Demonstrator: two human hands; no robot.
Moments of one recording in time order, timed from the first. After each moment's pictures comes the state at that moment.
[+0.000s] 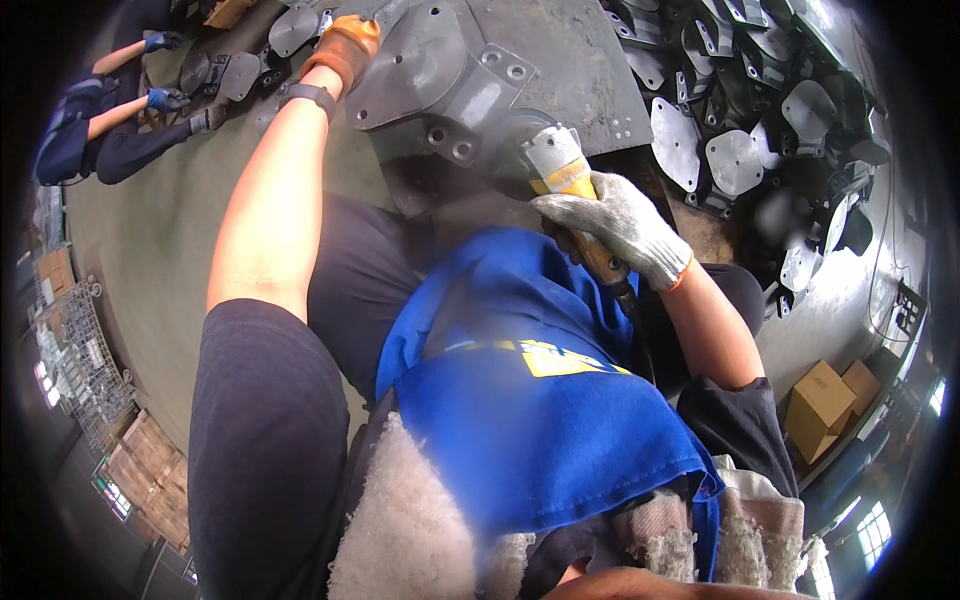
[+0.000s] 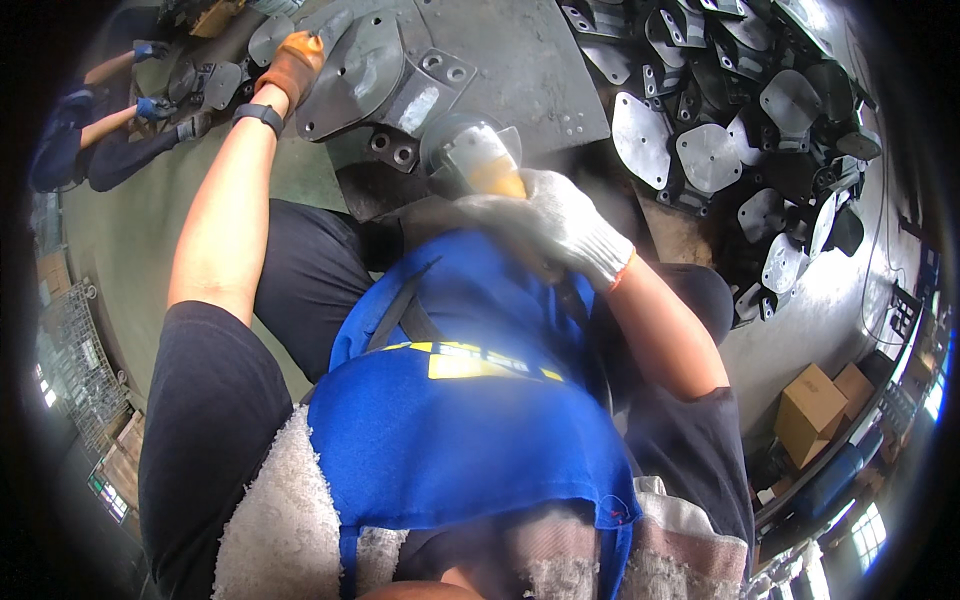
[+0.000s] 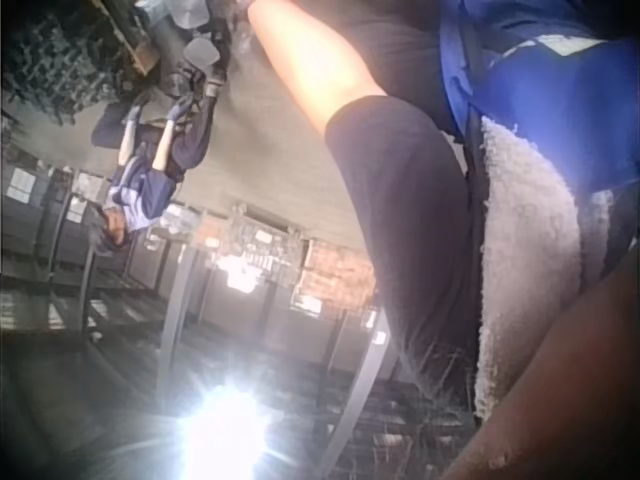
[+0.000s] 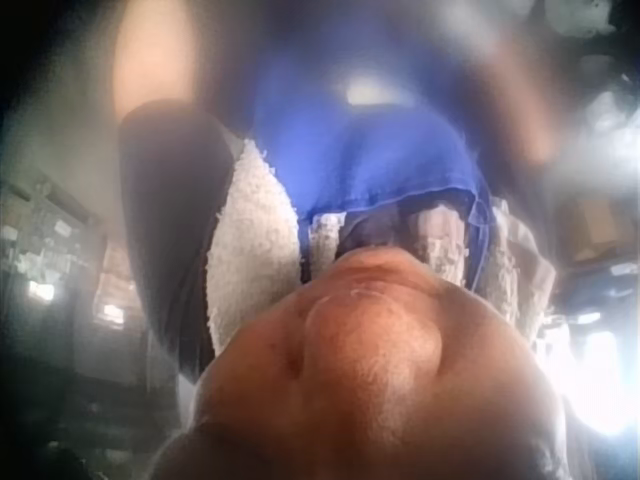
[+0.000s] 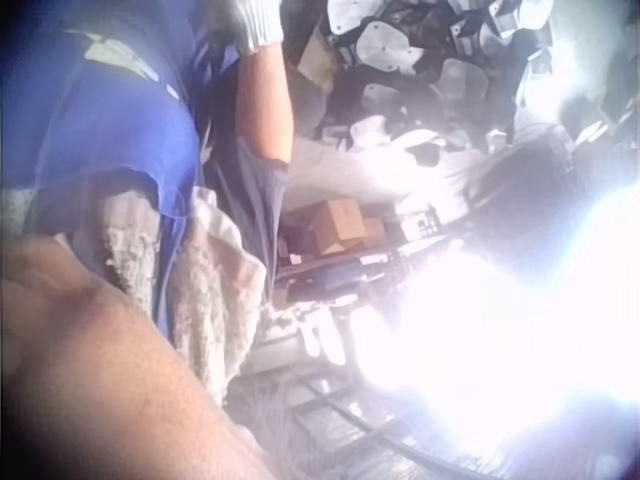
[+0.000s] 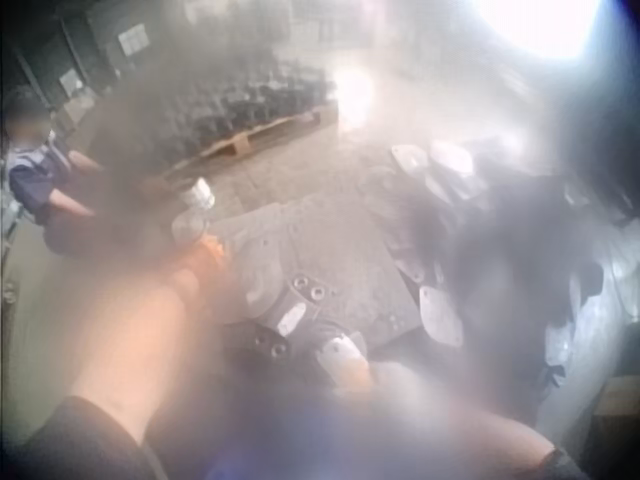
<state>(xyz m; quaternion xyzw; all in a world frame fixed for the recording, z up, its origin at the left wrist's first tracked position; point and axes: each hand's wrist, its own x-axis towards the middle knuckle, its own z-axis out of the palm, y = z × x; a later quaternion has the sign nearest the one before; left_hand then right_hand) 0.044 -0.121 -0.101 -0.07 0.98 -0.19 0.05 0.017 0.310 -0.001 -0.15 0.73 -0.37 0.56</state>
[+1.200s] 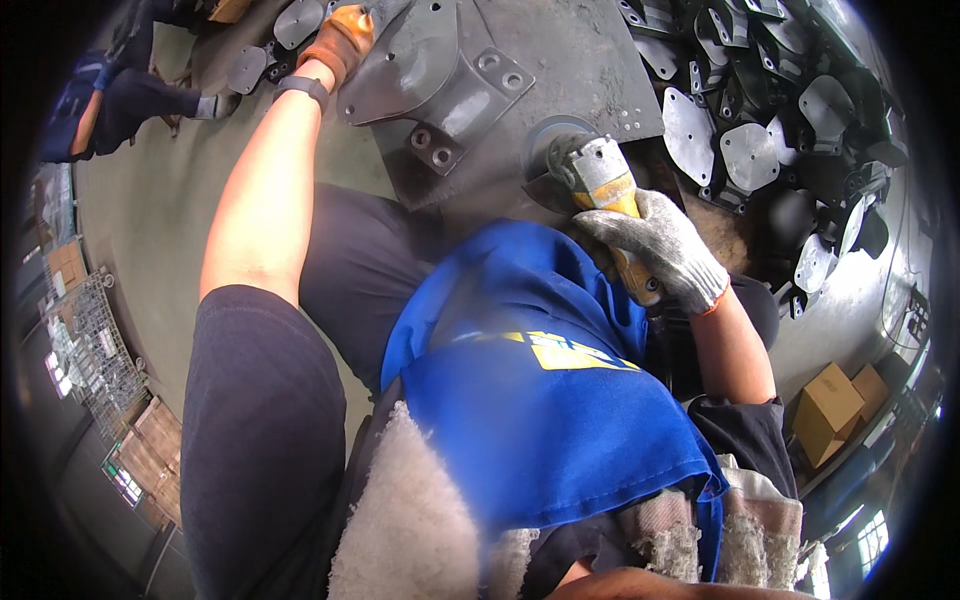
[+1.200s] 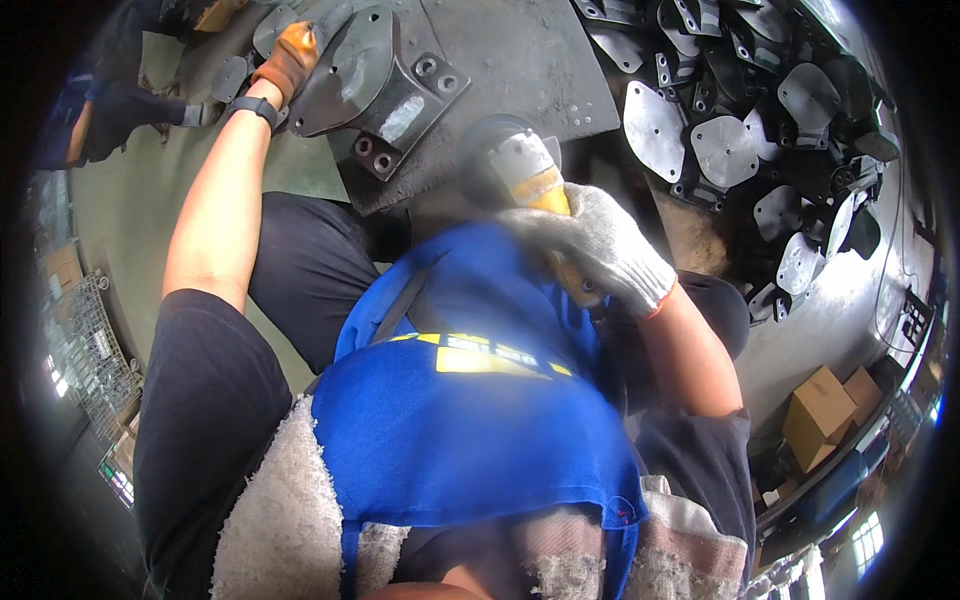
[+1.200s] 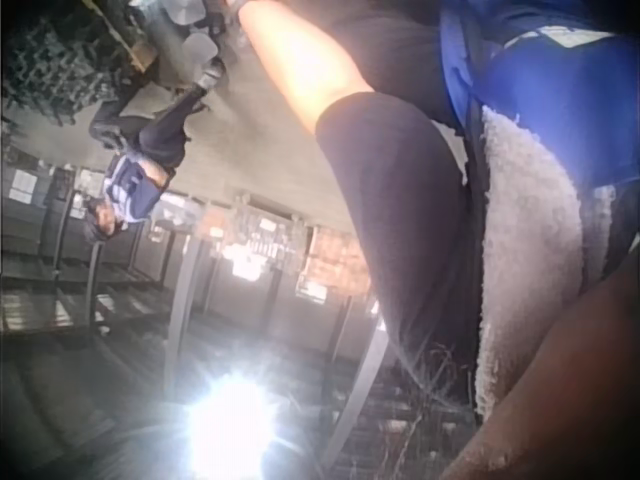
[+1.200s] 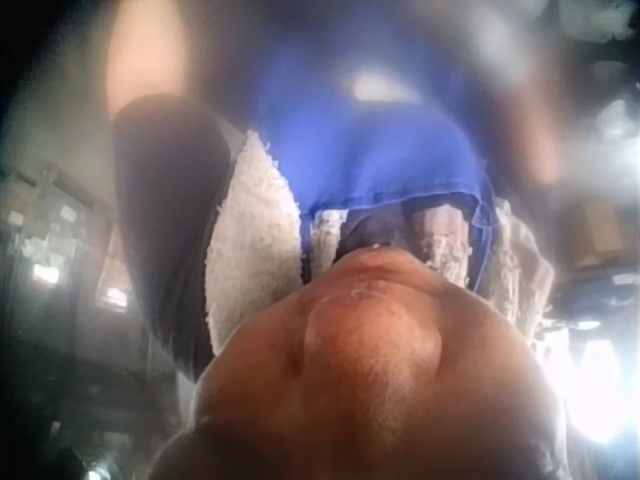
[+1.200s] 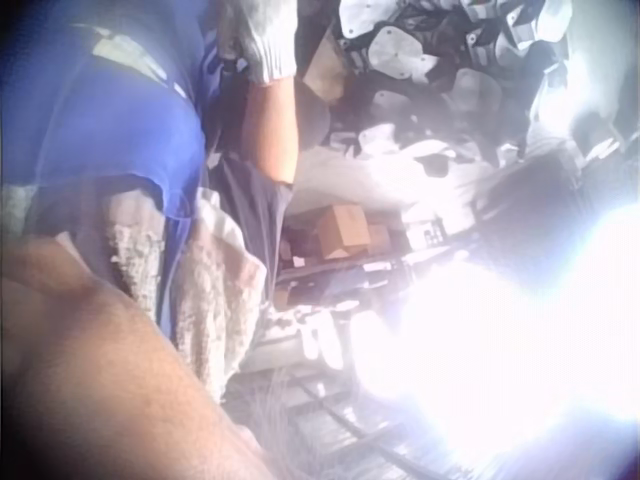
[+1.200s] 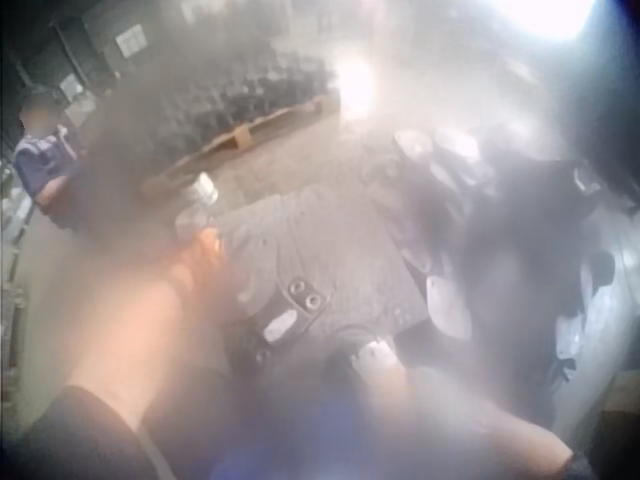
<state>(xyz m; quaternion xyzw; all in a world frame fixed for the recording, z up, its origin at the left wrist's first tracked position) 0.042 -0.130 -0.101 -0.07 0.98 -0.18 0.11 0.011 0.346 0.022 -0.06 0.67 -0.42 0.61</state>
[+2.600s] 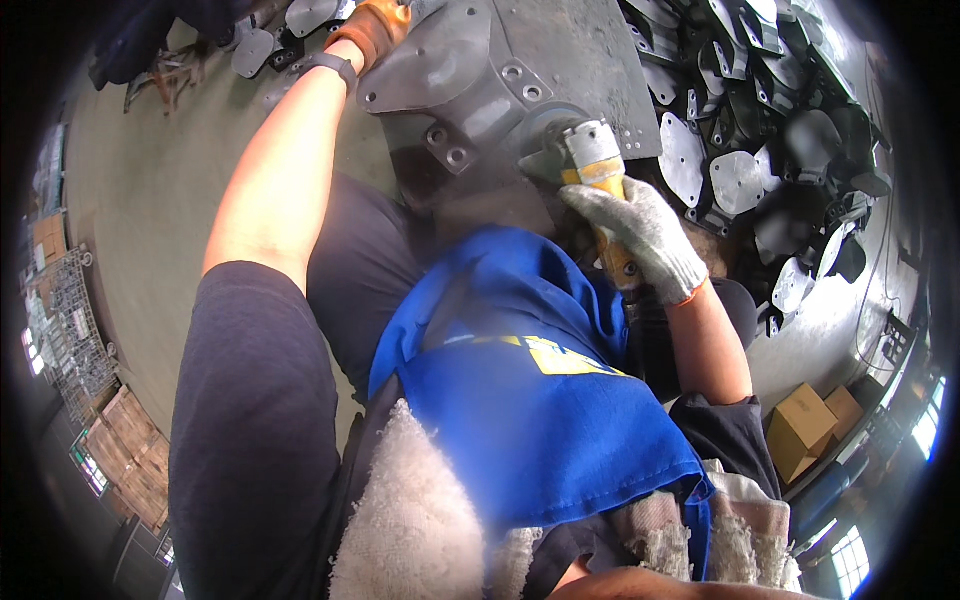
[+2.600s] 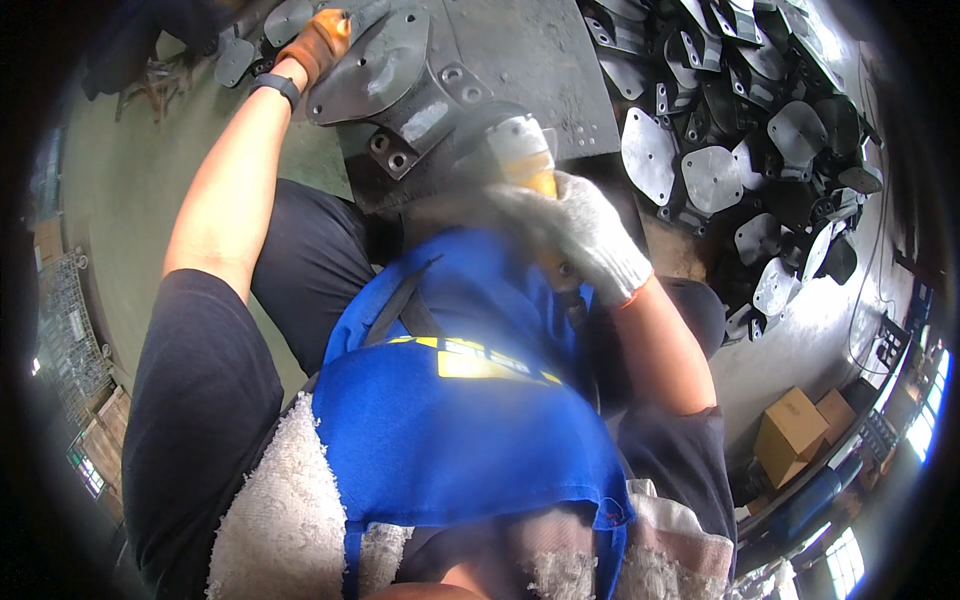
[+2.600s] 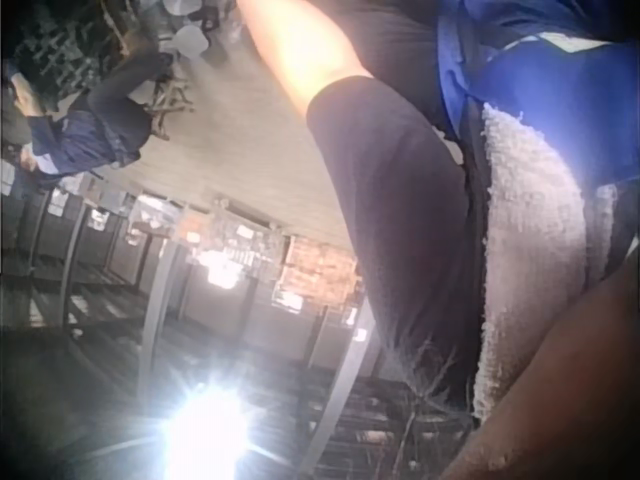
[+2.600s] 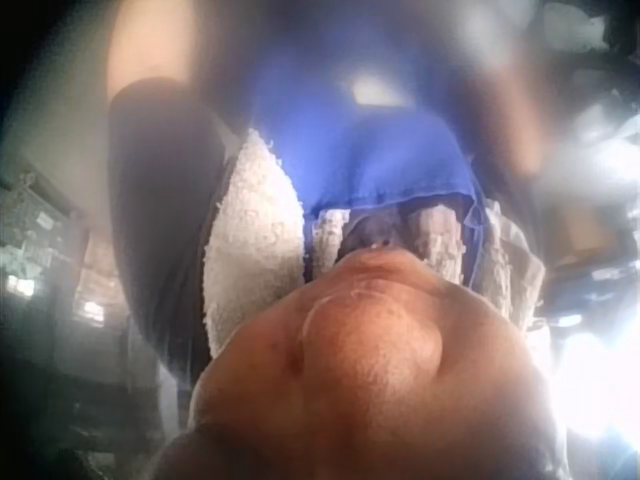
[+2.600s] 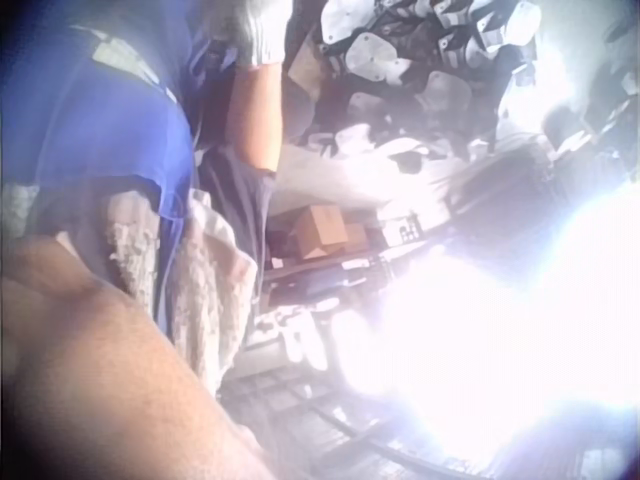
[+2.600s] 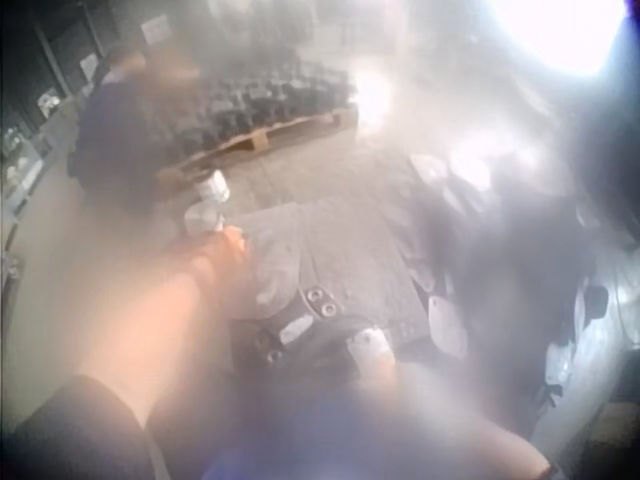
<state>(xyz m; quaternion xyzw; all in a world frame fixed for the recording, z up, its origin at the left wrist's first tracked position) 0.031 -0.121 -0.105 -0.03 0.97 -0.20 0.10 0.015 0.312 0.021 -0.08 0.72 -0.43 0.55</state>
